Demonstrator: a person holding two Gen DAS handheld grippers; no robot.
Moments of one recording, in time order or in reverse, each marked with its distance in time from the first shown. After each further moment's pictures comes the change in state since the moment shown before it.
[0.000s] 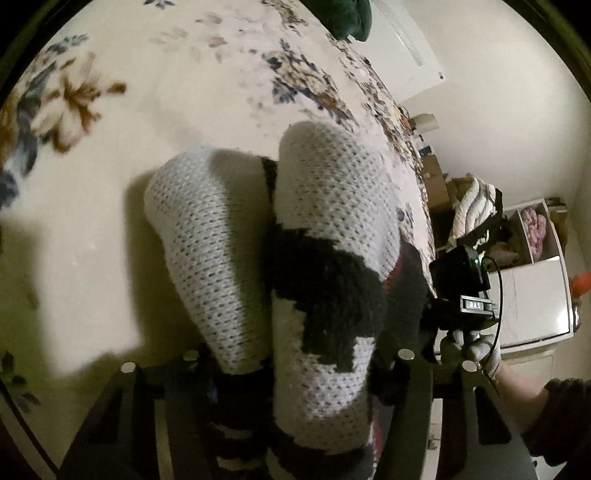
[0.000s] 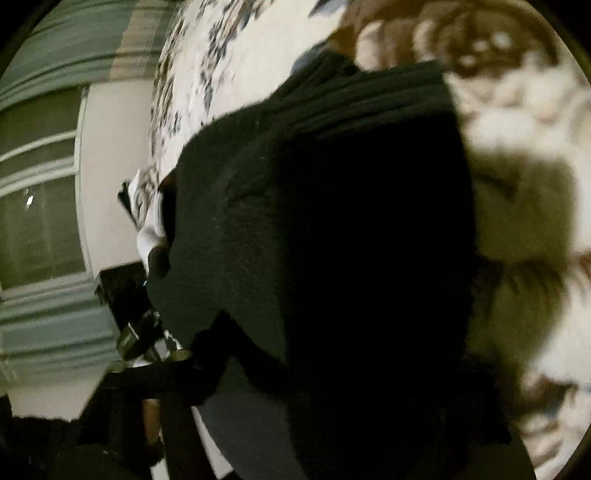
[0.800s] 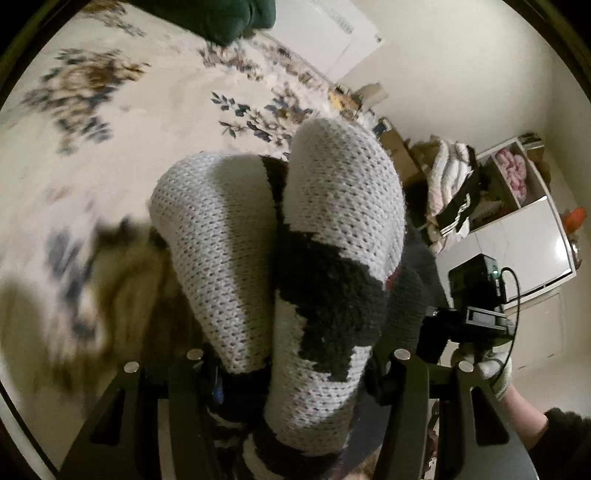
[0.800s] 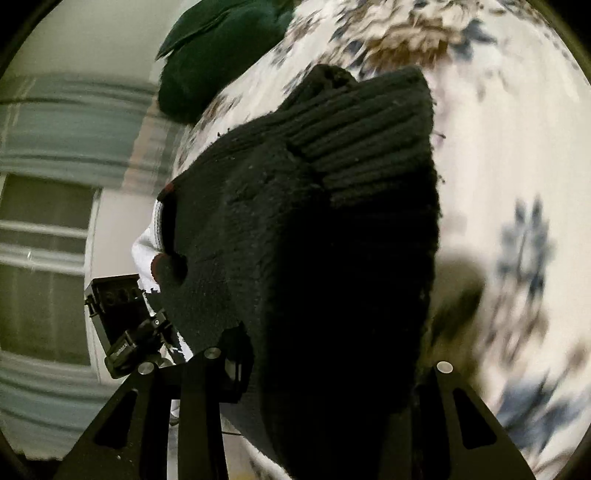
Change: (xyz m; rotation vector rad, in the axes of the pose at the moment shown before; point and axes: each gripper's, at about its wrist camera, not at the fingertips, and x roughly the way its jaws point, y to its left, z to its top) left arm 0.149 -0.146 0.281 0.289 0.111 -0.048; right arm -0.255 -0.012 0.128 0.050 -0.435 -0.040
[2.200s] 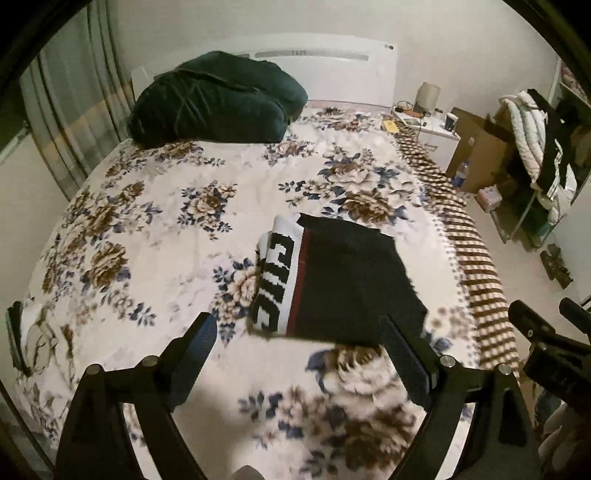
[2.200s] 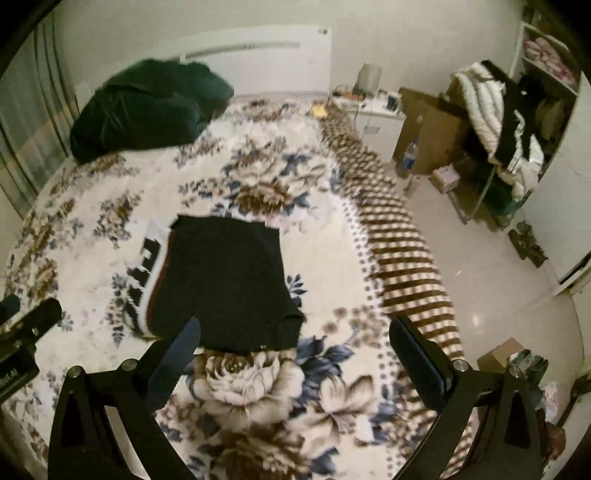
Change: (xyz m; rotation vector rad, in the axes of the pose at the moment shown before) left arm -0.141 -0.278 -0.127 0.231 -0.211 0.737; right arm -0.178 0.233 -0.204 -0.200 -0.491 -0.880
